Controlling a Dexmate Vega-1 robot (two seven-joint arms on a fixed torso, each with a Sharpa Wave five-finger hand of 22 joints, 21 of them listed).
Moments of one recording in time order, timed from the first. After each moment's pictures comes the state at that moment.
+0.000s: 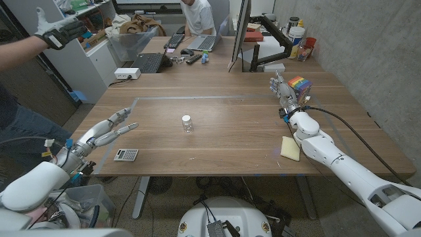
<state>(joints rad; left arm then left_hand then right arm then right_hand) 1.84 0.72 -0.46 -1.99 -0.06 -0.27 -0.11 0.58 0.03 0.14 -0.05 0.31 -0.11 -0.02 0.20 0.19 -0.09 -0.03 0.21 0.19 -0.10 0.01 0.19 0.18 -0.14 0.02 0.21 0.18 -0.76 -0.55 -0.49 -1.29 0.59 0.31 -0.15 0.21 -0.01 0.11 -0.01 0.21 0.21 0.07 0.19 0.18 0.19 0.09 0.21 0.18 0.09 0.05 0.19 0.18 0.11 -0.04 0.29 0.18</state>
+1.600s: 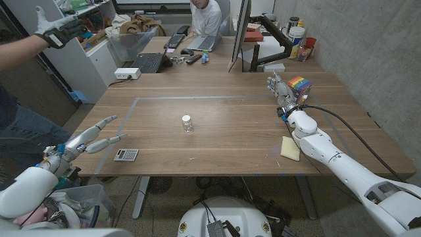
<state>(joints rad) 1.89 0.65 -0.55 -2.02 0.27 -0.17 -0.03 0.61 0.03 0.15 -0.07 0.31 -0.06 -0.04 0.21 0.19 -0.06 -0.05 0.21 0.19 -0.07 -0.01 0.19 0.18 -0.11 0.04 0.22 0.19 -0.73 -0.53 -0.49 -1.27 0.57 0.31 -0.14 0.21 0.00 0.10 -0.01 0.21 0.21 0.07 0.19 0.18 0.19 0.09 0.21 0.18 0.09 0.05 0.19 0.18 0.11 -0.04 0.28 0.18</state>
